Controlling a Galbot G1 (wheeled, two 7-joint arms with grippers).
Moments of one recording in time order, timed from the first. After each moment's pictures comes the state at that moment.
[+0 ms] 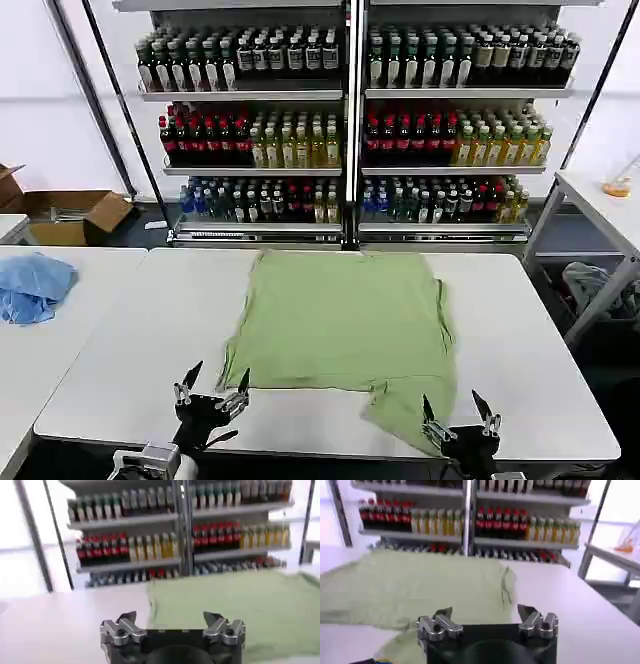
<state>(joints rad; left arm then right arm) 1.61 -1.23 -0.41 -2.17 -0.18 0.39 -0.14 -1.86 1.23 0.42 2.32 0.22 -0.38 0.30</state>
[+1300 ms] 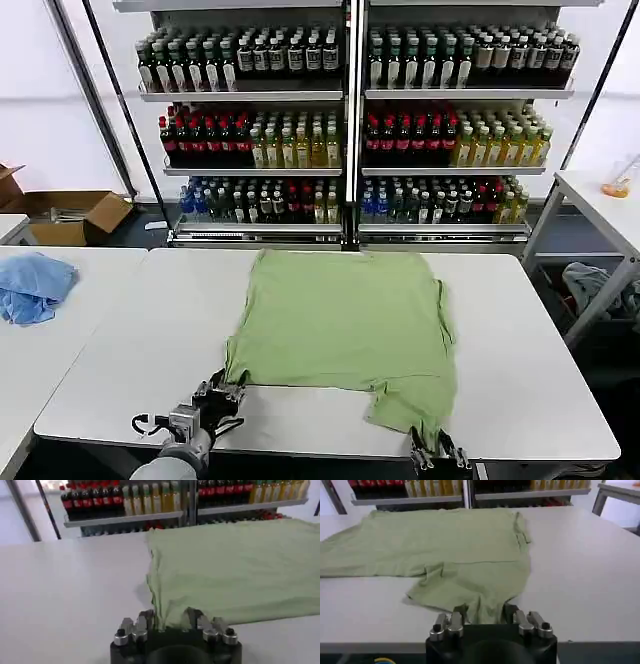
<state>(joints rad) 1.42 -1.18 -0.37 -1.95 -0.33 0.45 -0.15 -1.81 1.26 0.36 2.21 0.29 -0.36 0.32</state>
